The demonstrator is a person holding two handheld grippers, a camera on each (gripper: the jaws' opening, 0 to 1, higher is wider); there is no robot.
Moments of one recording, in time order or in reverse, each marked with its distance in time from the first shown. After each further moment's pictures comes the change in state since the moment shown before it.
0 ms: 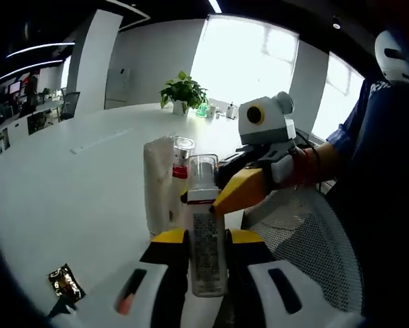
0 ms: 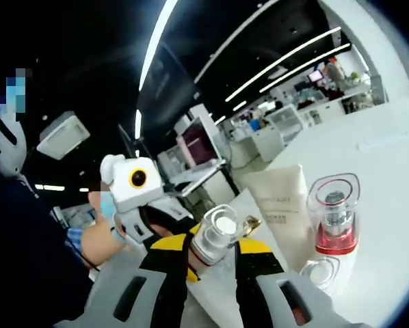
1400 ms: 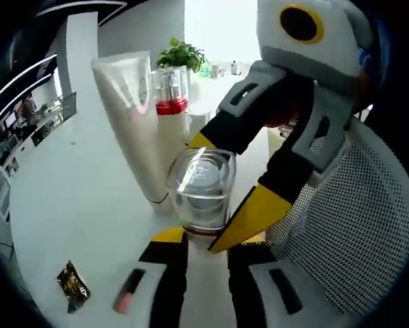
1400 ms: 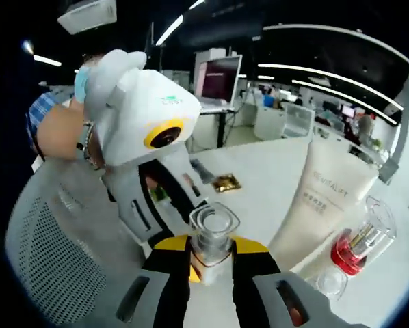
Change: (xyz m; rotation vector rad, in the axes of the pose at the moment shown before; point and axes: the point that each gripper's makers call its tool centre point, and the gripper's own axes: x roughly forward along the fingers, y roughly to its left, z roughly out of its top) left arm 0.042 0.021 -0.067 0.256 0.264 0.164; right arm 0.021 -0.018 -0.059 -0.569 0.347 -0.199
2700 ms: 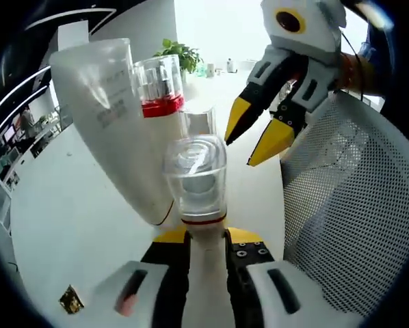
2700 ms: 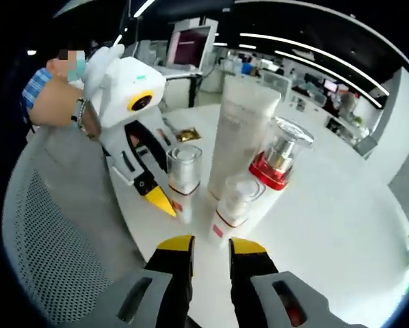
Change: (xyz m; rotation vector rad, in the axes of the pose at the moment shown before) left arm 0.030 0.011 0.020 0.026 -0.040 -0.005; right arm -0.068 -0.061 -0.066 0.066 0.209 -0.175
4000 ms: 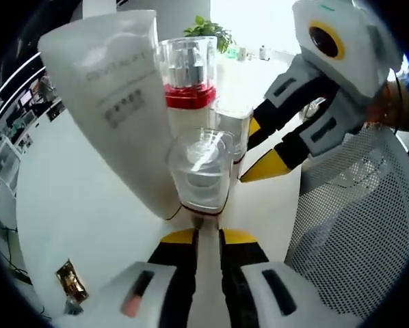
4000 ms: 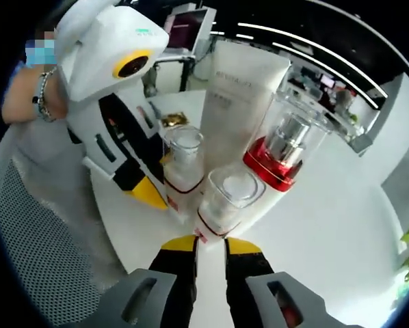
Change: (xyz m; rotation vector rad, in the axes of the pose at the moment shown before) left arm 0.002 0.008 -0.003 -0.181 0.144 0.109; right arm 0.029 -0.010 -0.004 -0.055 0.065 -0.037
